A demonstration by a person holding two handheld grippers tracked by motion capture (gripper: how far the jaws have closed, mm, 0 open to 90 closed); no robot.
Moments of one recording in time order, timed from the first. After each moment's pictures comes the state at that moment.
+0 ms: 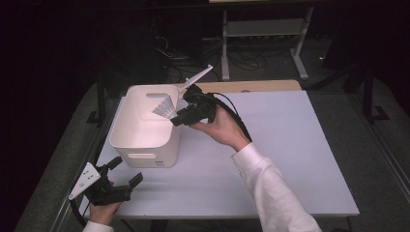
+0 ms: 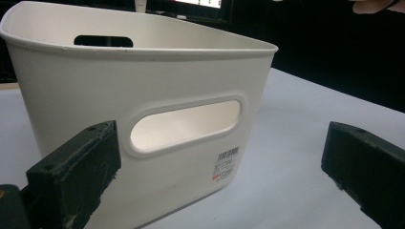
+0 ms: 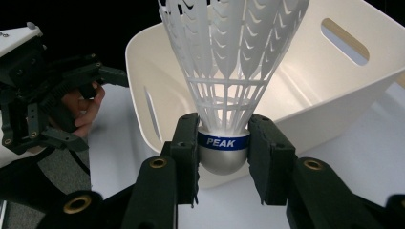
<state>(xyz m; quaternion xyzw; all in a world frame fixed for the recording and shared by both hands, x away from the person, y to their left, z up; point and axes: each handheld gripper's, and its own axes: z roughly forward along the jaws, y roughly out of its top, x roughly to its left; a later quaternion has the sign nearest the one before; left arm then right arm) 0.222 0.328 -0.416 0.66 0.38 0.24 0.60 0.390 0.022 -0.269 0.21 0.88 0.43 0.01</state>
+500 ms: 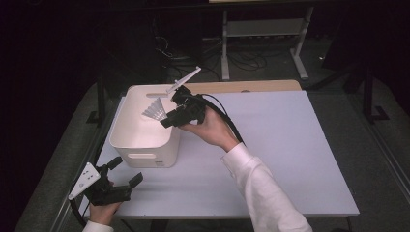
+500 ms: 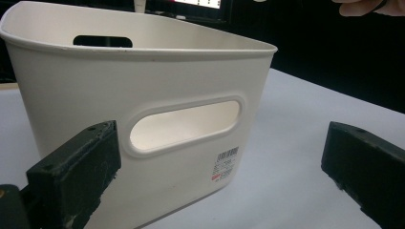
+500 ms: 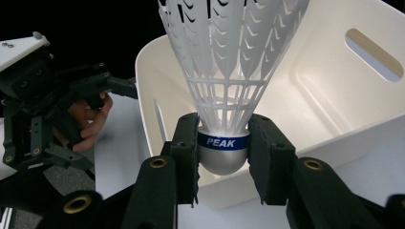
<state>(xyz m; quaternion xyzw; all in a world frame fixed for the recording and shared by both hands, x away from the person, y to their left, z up) 0.222 0.328 -0.416 0.66 0.38 0.24 0.60 0.392 0.047 -0.273 0.20 0.88 0.43 0.00</state>
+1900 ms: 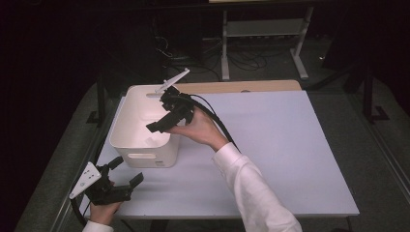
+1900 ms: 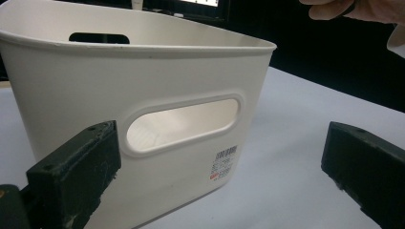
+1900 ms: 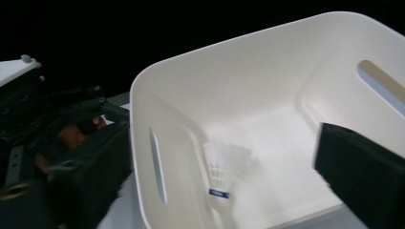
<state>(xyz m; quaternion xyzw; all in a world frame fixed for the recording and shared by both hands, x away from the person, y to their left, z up) 0.223 0.327 -0.416 0.67 0.38 0.23 0.60 0.399 0.075 -0.281 0.19 0.87 0.46 0.01</state>
